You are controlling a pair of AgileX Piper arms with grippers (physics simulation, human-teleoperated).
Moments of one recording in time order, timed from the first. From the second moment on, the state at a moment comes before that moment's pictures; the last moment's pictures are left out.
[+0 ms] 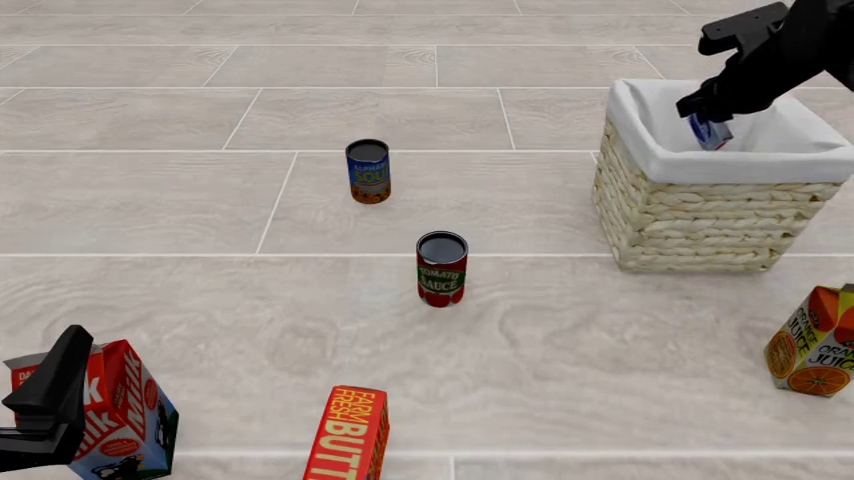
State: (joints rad) left arm 0.00 0.01 0.00 0.00 0.00; right arm -0.15 2.03 -1.95 0.80 -0.38
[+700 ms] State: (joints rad) left arm 0.00 0.01 0.00 0.00 0.00; right arm -0.17 2.09 -2.00 0.86 -0.46
